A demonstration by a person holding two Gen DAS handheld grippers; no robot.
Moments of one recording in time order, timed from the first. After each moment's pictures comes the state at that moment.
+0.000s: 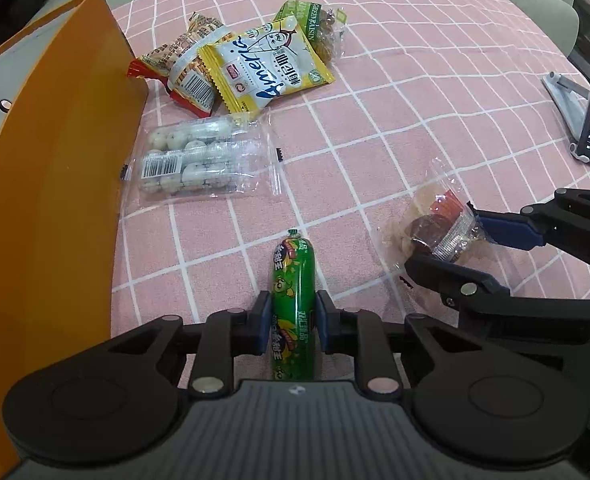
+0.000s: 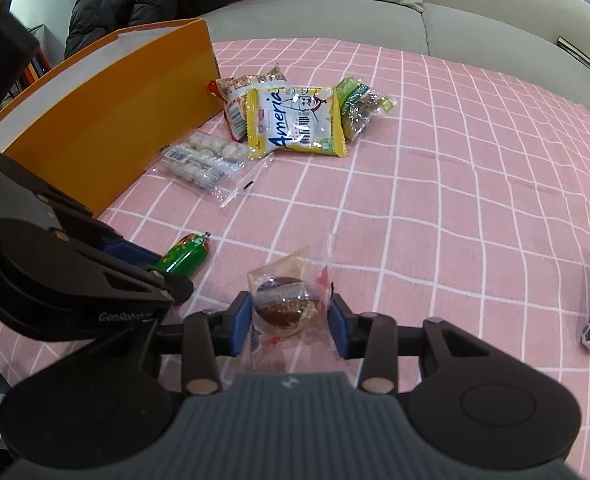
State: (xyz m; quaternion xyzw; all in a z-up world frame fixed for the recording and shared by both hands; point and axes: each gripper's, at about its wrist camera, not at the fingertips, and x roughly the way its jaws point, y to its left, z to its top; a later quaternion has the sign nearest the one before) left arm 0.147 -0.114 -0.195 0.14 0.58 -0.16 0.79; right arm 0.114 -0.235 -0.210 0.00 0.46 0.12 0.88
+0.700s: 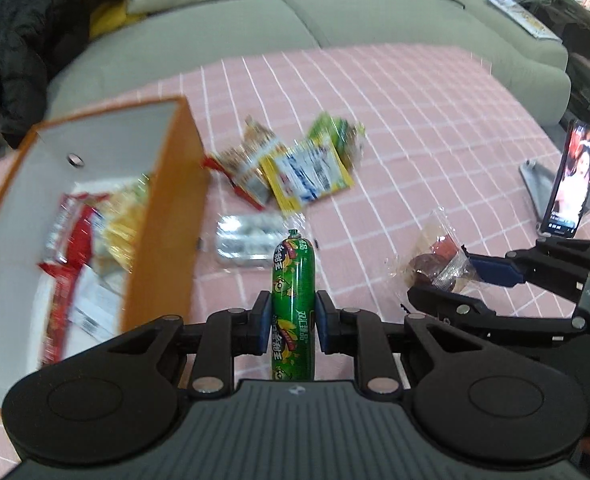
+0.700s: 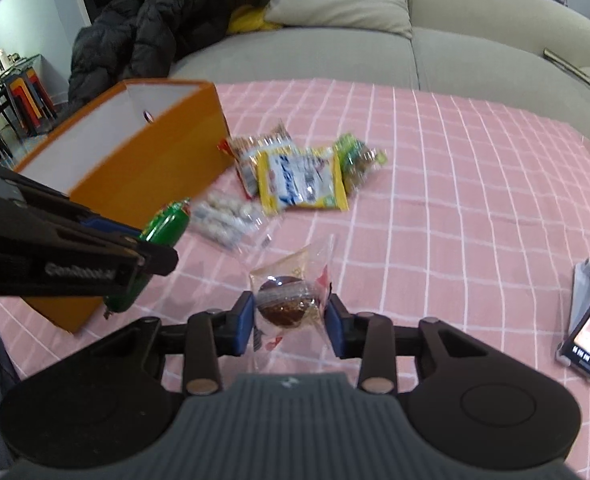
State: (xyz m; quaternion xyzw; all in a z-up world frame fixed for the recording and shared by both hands) left arm 0.143 -0.078 -0.095 0.11 0.50 -0.16 0.84; right arm 0.109 -0.227 -0.143 0.02 0.43 0.12 0.90
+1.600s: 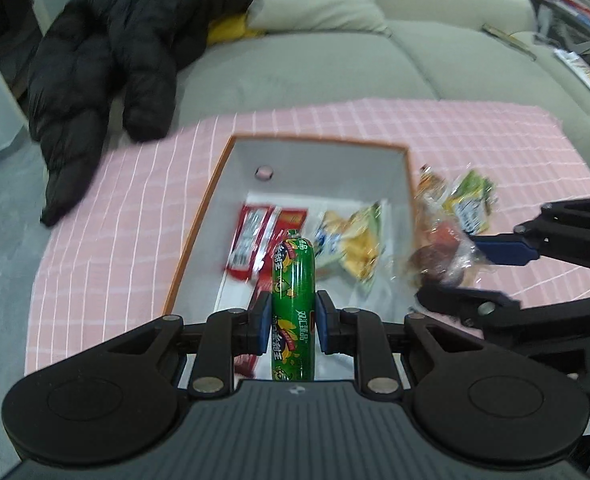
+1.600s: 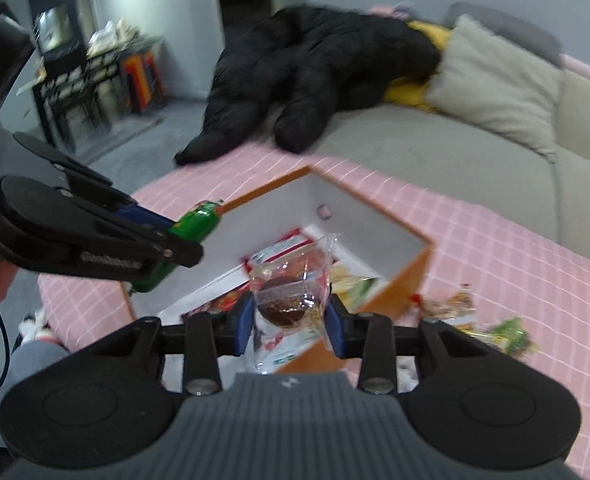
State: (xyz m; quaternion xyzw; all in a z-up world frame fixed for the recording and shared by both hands) left arm 0.170 0.092 -0.028 0.08 0.49 -0.08 0.86; right arm 0.164 -0.045 -0.043 -0.07 0.39 0.29 0.87
